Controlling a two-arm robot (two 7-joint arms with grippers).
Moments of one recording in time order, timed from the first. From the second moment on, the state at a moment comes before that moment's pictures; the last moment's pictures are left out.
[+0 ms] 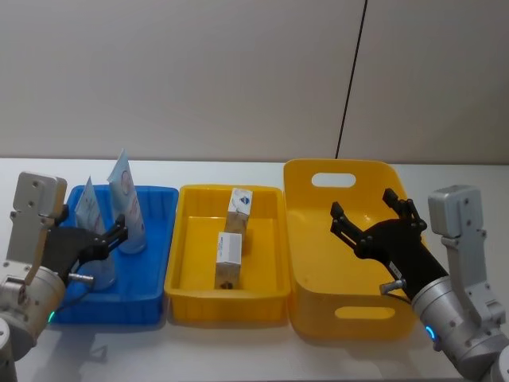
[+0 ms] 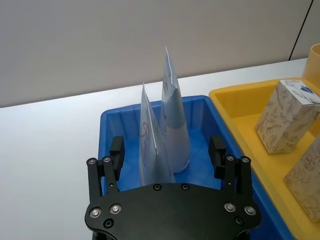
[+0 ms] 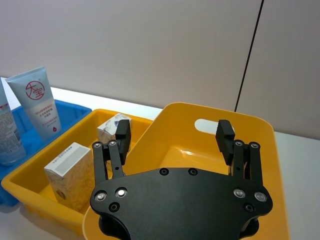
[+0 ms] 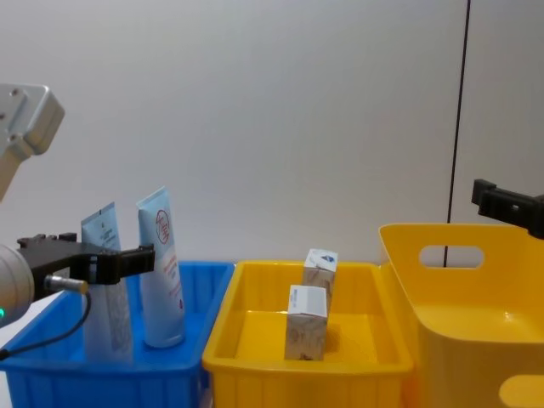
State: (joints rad) left arm -0.20 0.29 0.29 -1.56 -0.26 0.21 0.03; right arm -0.01 0.34 -0.23 -1.77 0.29 0.03 0.07
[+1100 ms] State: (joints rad) left arm -0.22 0.26 0.27 -1.50 -0.23 0.25 0.06; right arm -0.01 0.34 -0.23 -1.77 0.29 0.03 0.07
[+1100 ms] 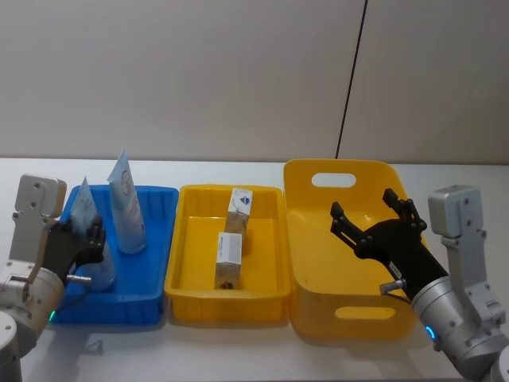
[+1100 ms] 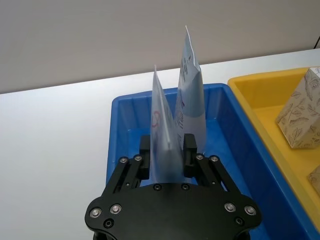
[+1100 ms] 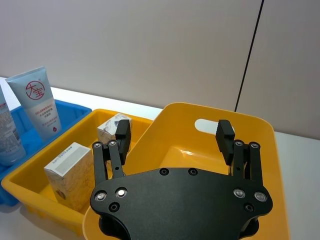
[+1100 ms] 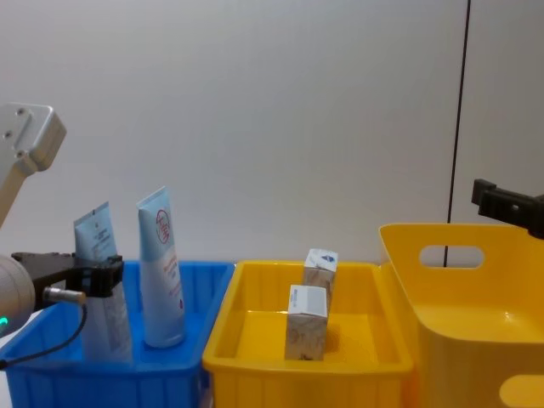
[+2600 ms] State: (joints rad) left arm -0.30 0.44 0.30 -1.67 -0.15 0.33 -0.13; right arm -0.01 0.34 -0.23 -1.77 0.29 0.03 0.07
